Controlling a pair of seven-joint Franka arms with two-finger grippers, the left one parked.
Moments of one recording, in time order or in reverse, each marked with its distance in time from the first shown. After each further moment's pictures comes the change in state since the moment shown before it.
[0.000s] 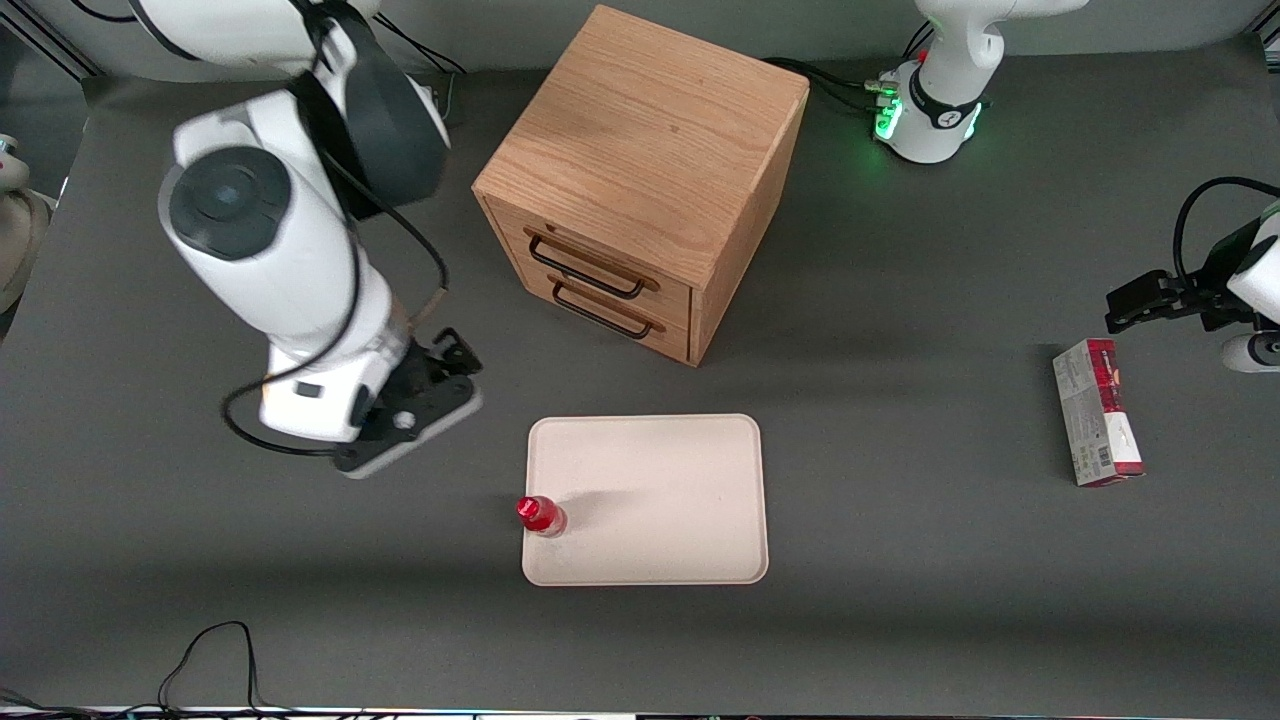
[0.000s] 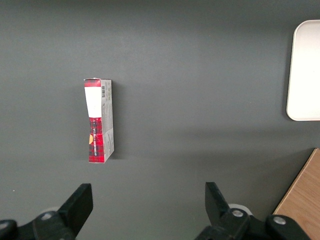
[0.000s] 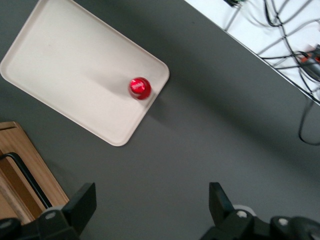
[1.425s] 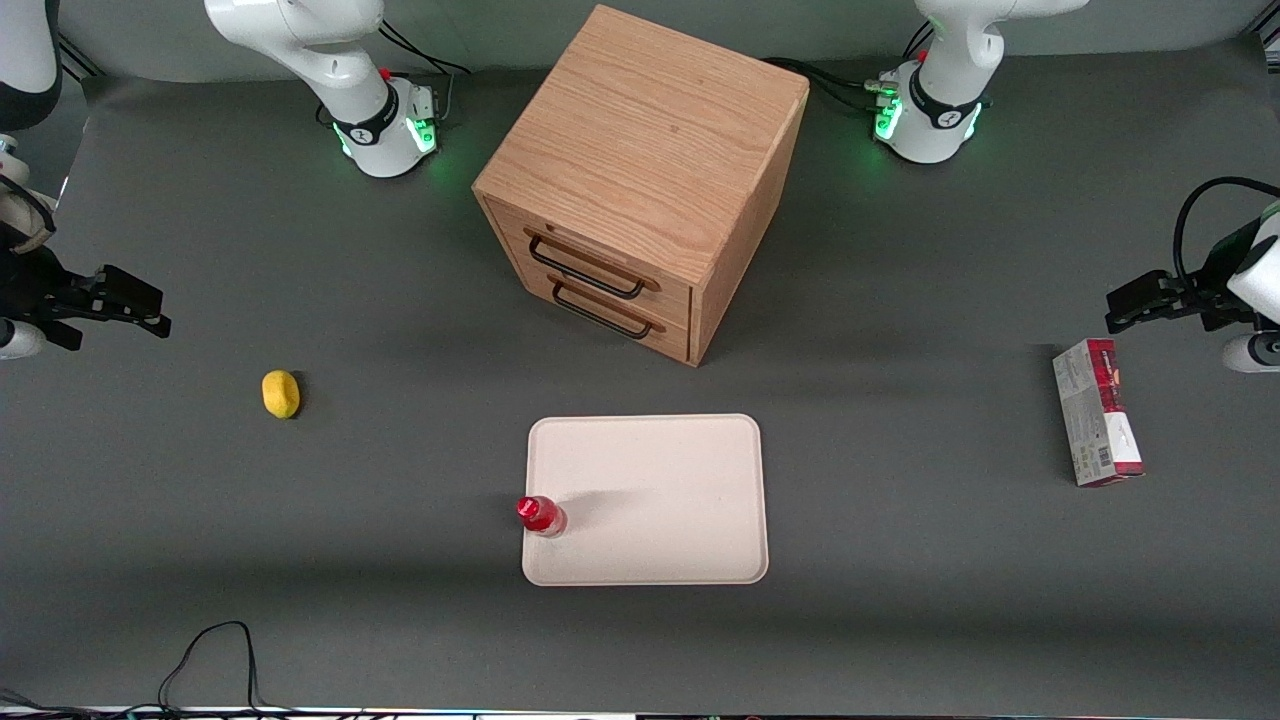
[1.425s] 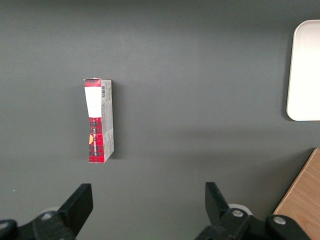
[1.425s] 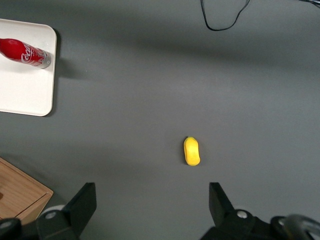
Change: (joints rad) arm -0.397 -0.495 -0.045 -0.619 0.078 0.115 0.005
